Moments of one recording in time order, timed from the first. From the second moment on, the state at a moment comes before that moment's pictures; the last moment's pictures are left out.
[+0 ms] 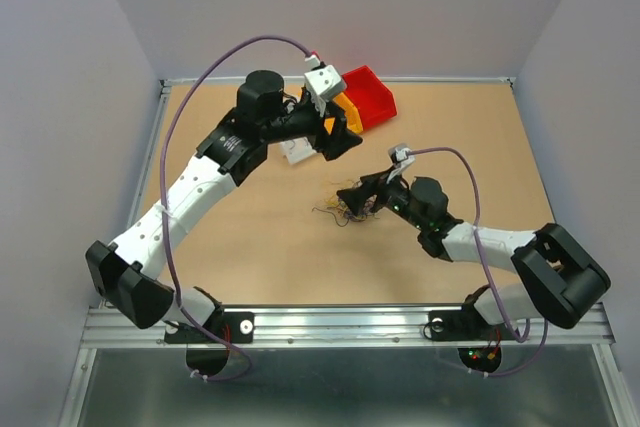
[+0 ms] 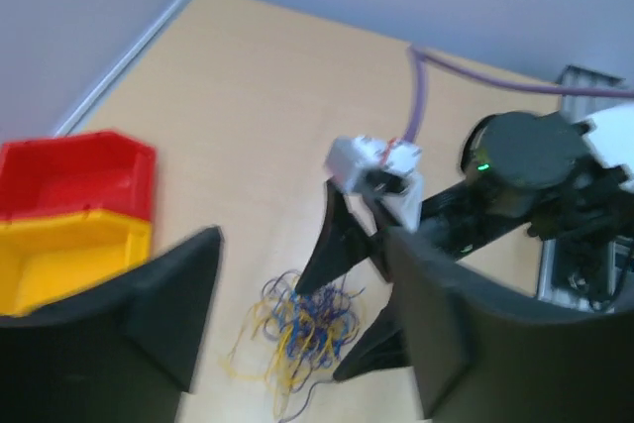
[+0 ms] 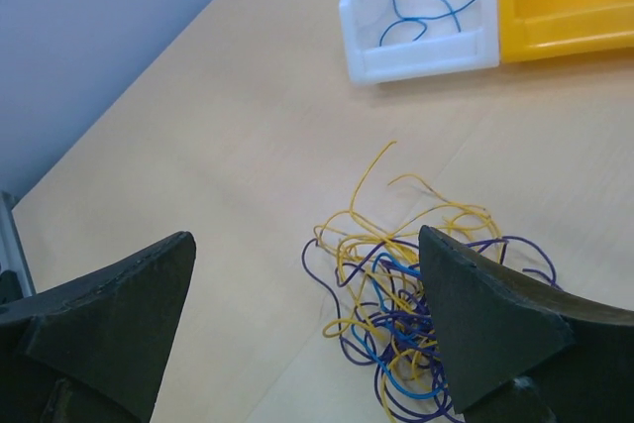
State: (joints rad) left arm -0.63 1.40 1.51 -0.30 0.60 0.07; right arm 0.64 1.38 0.46 0.85 -0.17 0.41
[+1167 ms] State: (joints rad) left arm -0.46 1.87 1.18 -0.19 0.60 0.05; right arm 0.64 1.12 0.38 0.77 0.25 0.45
